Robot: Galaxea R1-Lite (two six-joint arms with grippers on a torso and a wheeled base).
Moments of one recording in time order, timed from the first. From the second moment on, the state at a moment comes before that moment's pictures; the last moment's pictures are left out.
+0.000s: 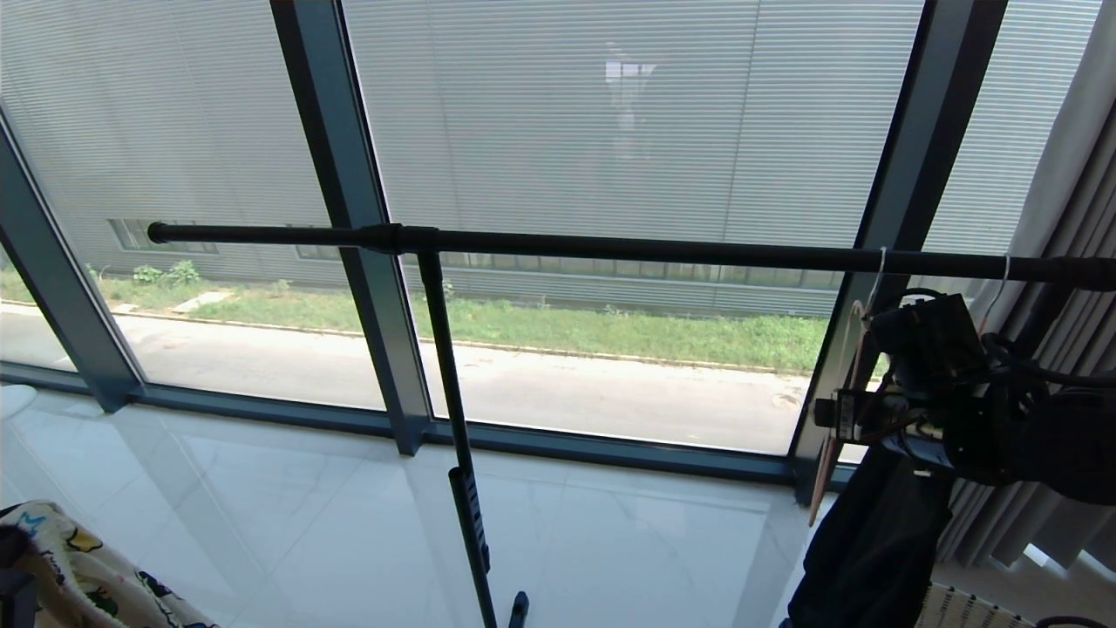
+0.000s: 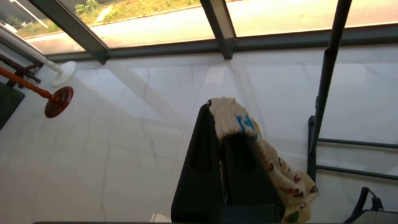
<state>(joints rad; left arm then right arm) -0.36 0.78 -0.55 0.23 0.58 0.19 0.47 1.71 -0.88 -0.14 -0.51 0.44</state>
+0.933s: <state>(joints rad) -0.36 0.78 -0.56 0.23 0.58 0.20 0.45 1.67 -0.88 -0.09 -0.50 0.43</state>
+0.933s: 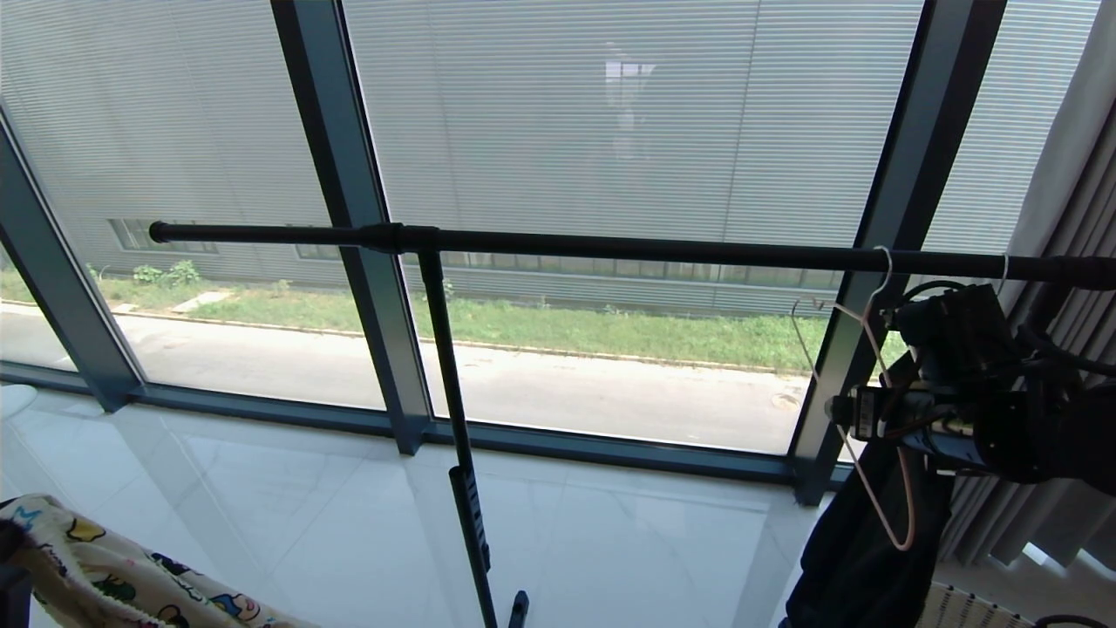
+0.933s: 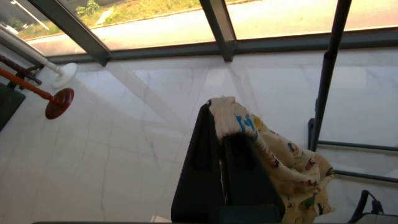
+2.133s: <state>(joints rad) -0.36 0.78 -0.57 0.23 0.58 0.20 0.44 1.66 -0.89 -0.13 -0.49 0.41</state>
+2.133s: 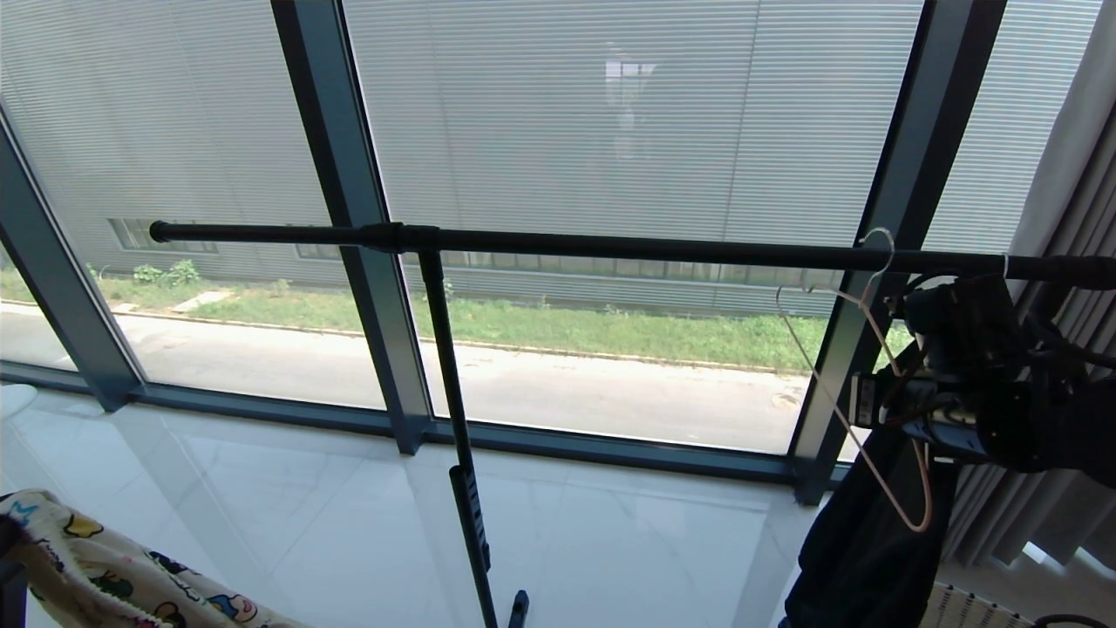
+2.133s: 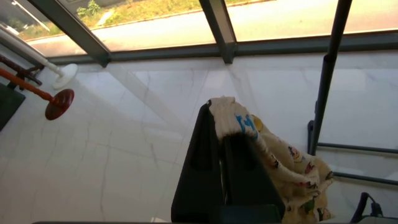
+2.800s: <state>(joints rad) -0.36 0.78 -0.58 0.23 0.58 0.20 0.45 1.44 -0.63 -0.43 -0.47 0.16</state>
